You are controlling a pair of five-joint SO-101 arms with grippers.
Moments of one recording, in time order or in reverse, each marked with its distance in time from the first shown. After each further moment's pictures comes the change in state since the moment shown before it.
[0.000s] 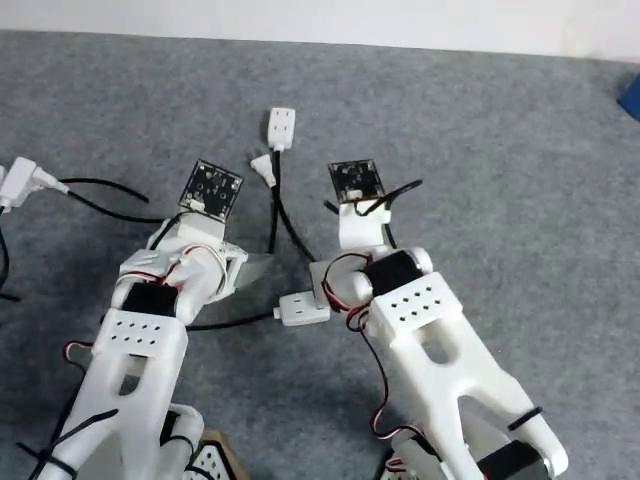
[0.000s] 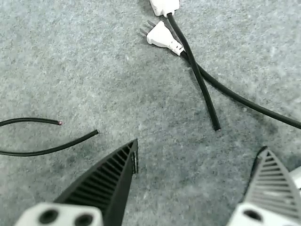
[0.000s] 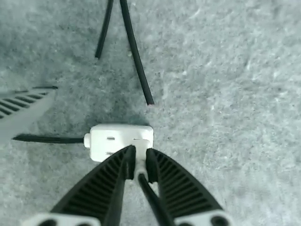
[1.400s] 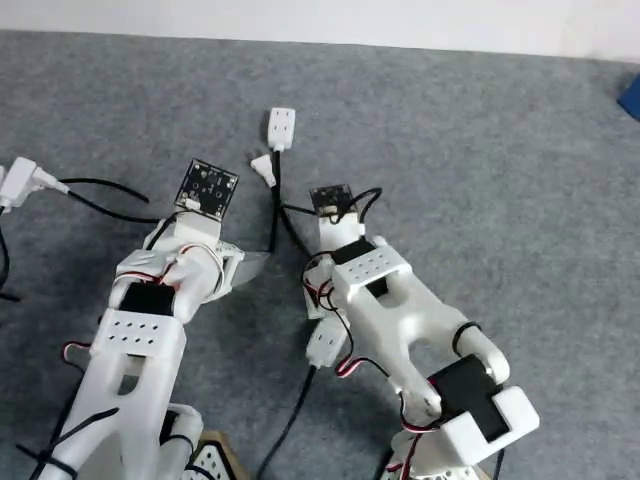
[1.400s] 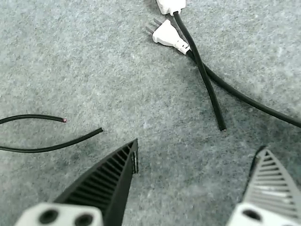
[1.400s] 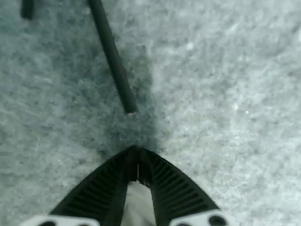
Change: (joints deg) left arm -1.1 0.0 0.0 0.0 0.1; right arm -1.0 28.5 -2.8 -7.1 -0.2
